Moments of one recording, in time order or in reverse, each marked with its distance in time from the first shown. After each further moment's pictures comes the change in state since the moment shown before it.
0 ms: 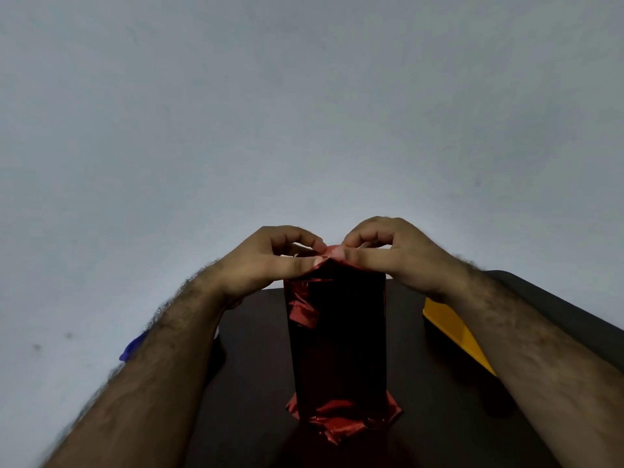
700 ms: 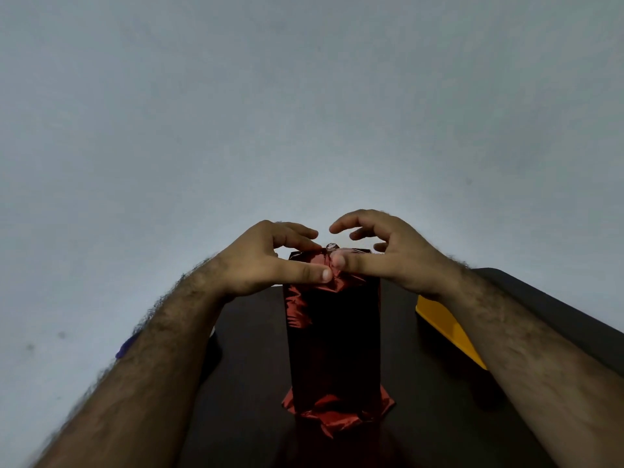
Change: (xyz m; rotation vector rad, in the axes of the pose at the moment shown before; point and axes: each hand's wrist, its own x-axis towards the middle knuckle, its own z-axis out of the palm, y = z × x) left_hand 0.003 0.007 0.000 0.374 0.030 0.053; right_hand -0.006 0.005 -0.003 -0.045 -0.030 -0.009
